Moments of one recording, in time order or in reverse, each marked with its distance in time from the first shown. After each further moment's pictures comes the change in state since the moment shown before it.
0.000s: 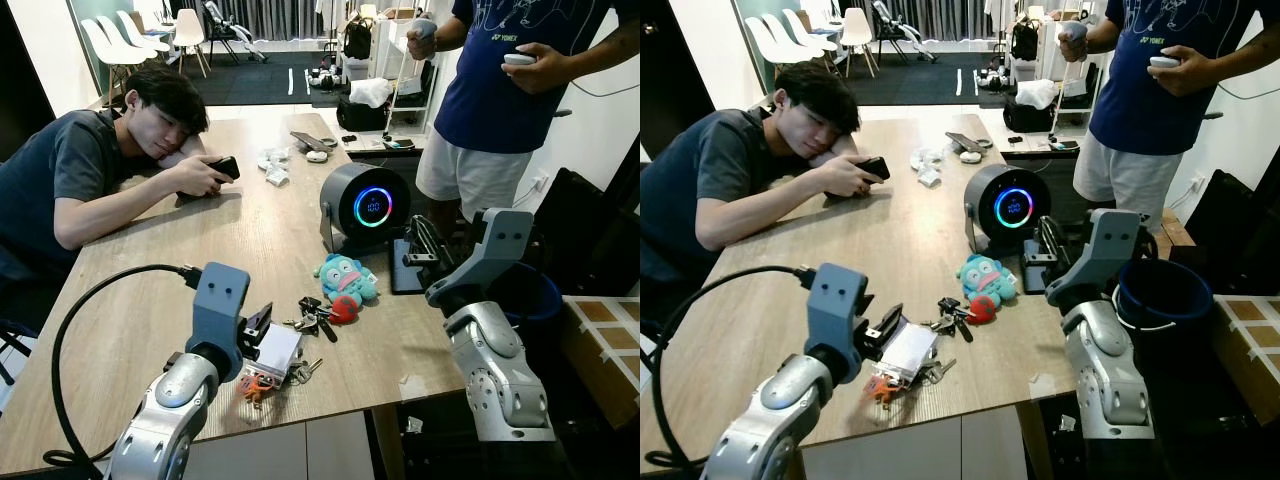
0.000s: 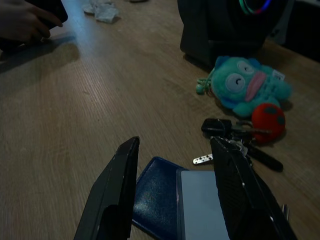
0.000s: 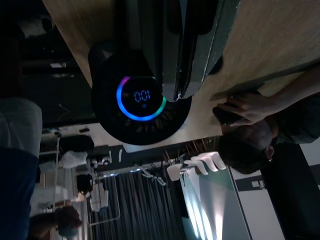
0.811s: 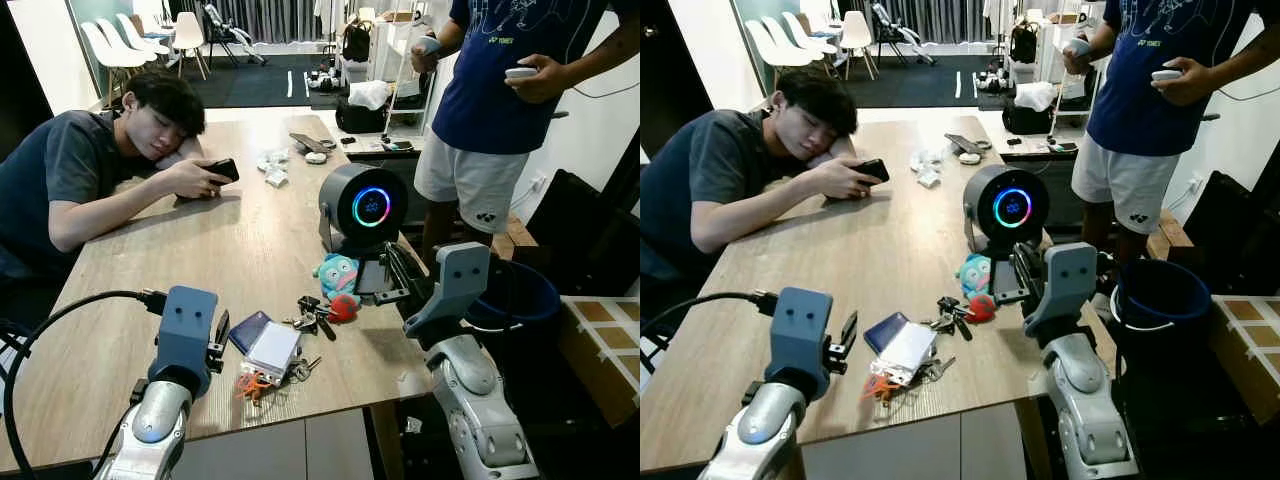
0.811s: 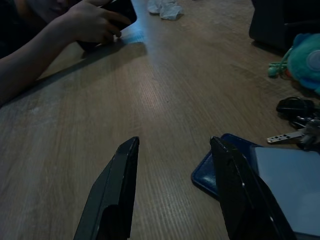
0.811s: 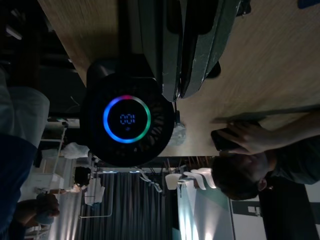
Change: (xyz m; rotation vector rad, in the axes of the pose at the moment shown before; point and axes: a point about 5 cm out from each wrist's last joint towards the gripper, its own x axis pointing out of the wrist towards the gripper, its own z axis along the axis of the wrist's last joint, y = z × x) left arm -0.022 0.023 -0.020 0.151 -0.010 0.230; right arm -0.025 0.024 -0.028 -0.153 0.051 0.060
